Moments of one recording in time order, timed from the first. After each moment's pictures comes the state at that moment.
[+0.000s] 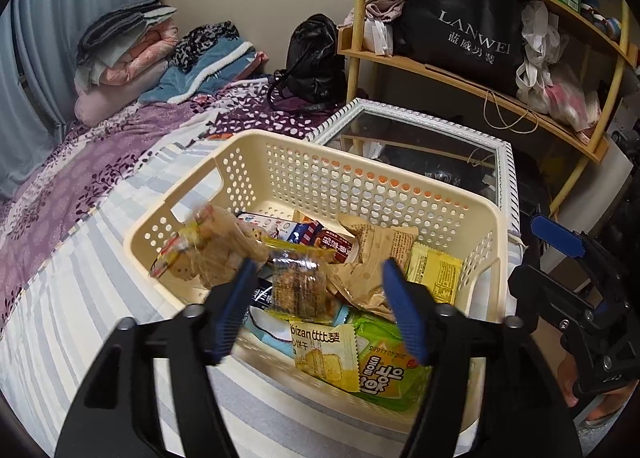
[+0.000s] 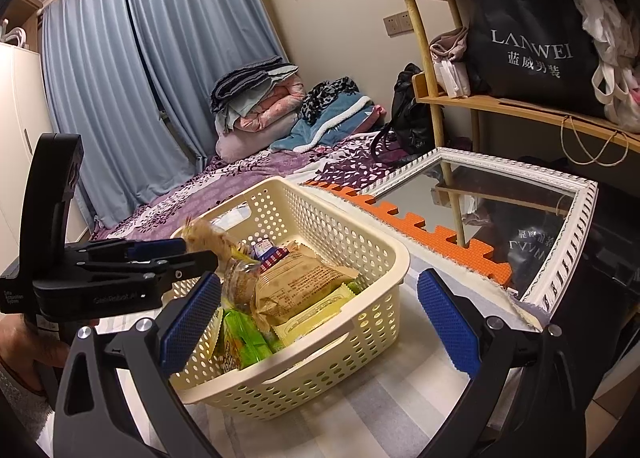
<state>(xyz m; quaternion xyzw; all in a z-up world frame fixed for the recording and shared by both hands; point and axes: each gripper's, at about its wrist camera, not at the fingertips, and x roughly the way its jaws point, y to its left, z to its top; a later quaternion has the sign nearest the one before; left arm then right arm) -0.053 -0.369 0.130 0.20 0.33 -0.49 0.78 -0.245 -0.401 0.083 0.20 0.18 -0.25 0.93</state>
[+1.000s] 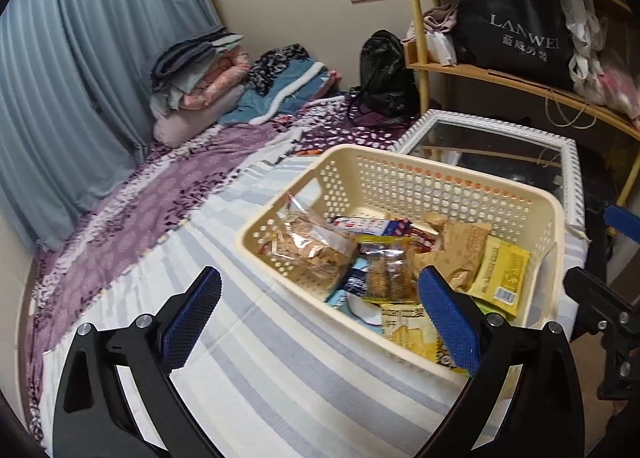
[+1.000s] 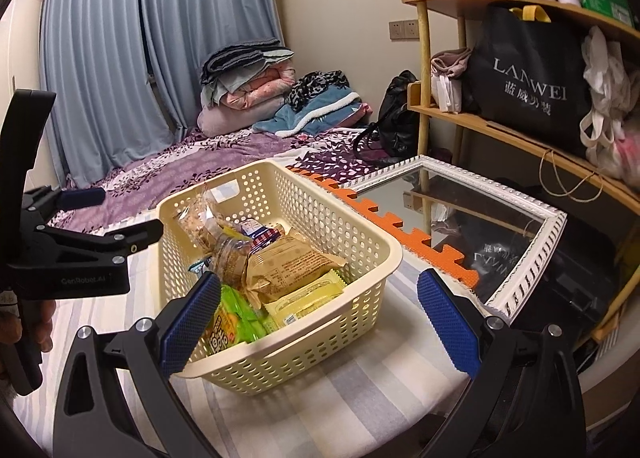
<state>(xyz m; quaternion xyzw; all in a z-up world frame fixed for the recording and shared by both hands) -0.065 -0.331 0.153 0.26 0.26 -0.35 0.86 -0.241 -0.368 0.101 0.12 0.24 -0.29 0.92</state>
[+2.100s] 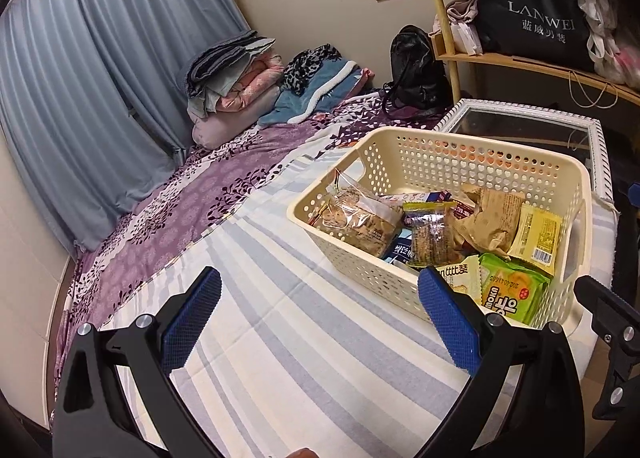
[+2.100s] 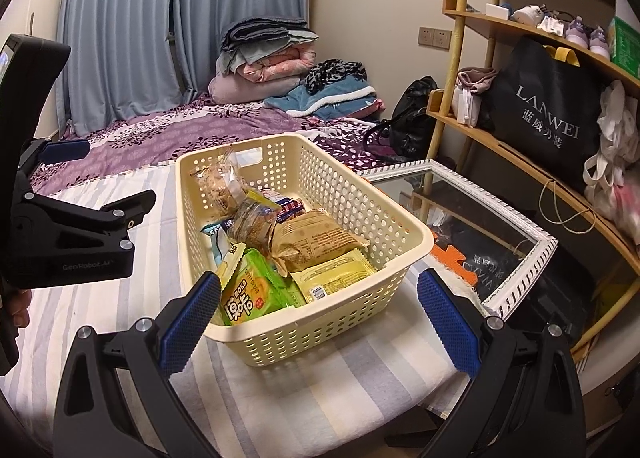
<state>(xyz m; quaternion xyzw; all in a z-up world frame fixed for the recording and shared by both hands) -0.076 -0.300 0.145 0.28 0.24 -0.30 0.88 -0.225 -0.327 0.099 0.05 0.29 -0.29 0.91</state>
